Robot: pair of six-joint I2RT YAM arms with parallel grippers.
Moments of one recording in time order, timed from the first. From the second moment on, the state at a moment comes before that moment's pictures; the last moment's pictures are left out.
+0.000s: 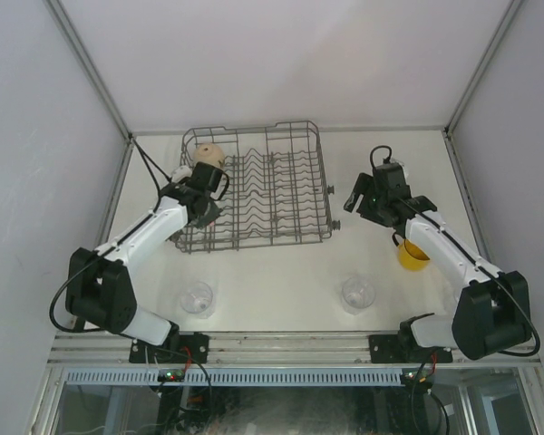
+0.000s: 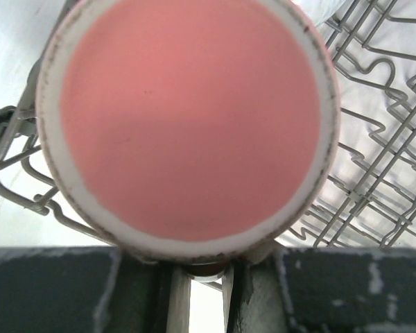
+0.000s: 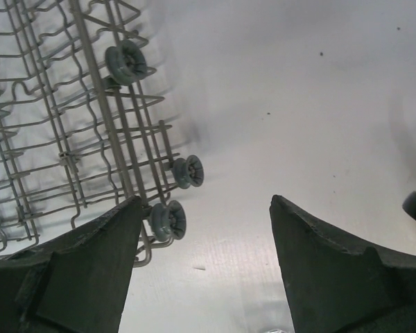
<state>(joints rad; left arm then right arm) -0.40 1.46 1.14 -0.78 -0.41 -0.99 0.30 1.32 0.97 -0.48 0.07 0.63</state>
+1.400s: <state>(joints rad) -0.42 1.64 1.06 -0.66 -0.44 -1.14 0.24 1.31 0.90 -0.45 -0.01 0.61</state>
